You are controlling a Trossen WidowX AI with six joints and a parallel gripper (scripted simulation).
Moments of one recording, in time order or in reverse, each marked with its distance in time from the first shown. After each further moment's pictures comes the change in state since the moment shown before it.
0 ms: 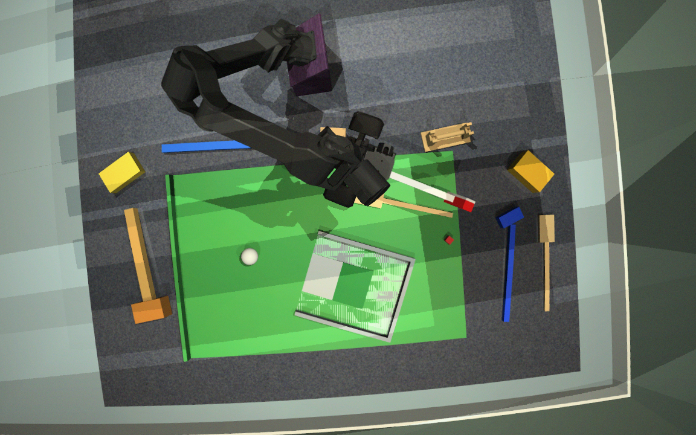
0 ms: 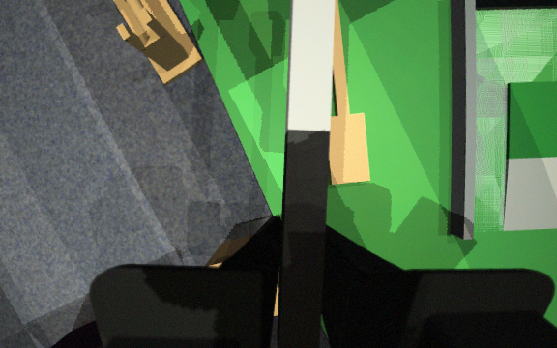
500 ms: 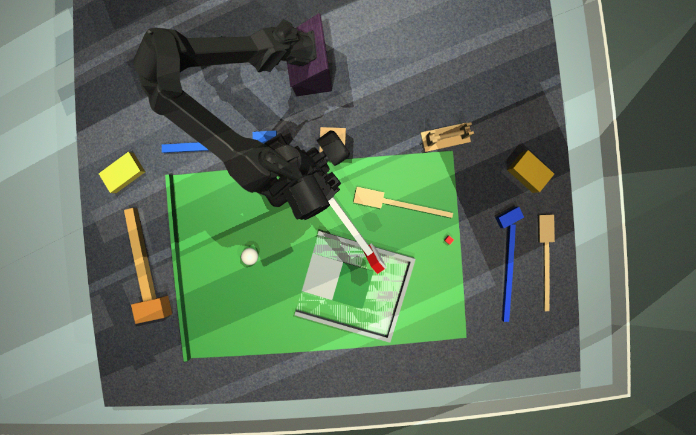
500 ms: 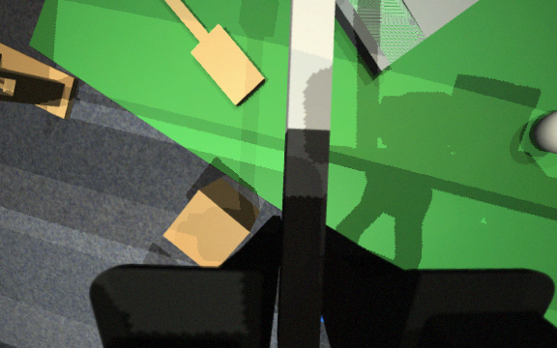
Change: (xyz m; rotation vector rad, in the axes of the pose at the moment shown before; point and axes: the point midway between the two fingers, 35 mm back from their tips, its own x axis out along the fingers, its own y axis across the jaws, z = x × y) arm -0.028 -0.056 -0.084 0.587 0.040 -0.067
